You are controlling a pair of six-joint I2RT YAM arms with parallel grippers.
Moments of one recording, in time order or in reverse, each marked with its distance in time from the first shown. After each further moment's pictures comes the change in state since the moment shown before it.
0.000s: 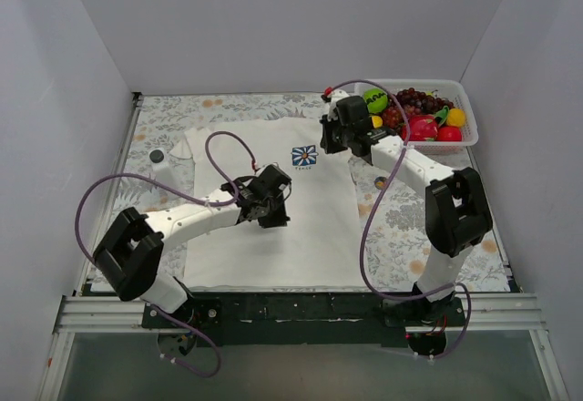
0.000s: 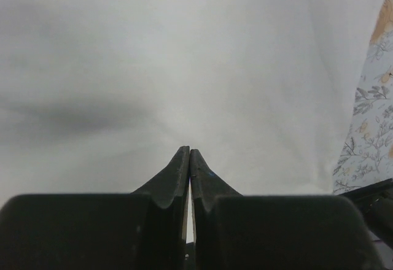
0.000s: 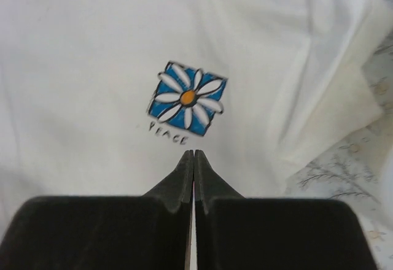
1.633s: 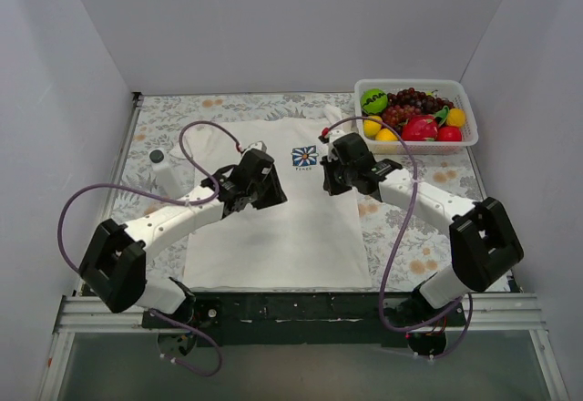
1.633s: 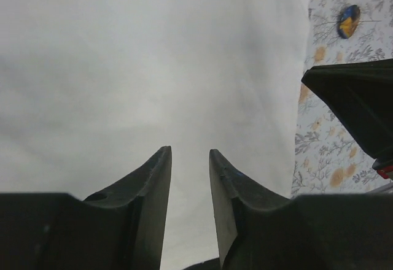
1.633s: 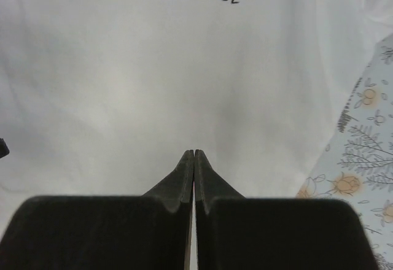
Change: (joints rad) left arm 0.141 -0.169 -0.076 0.093 0.000 0.011; right arm 0.167 -0.291 -0.401 -0.085 -0.010 0.066
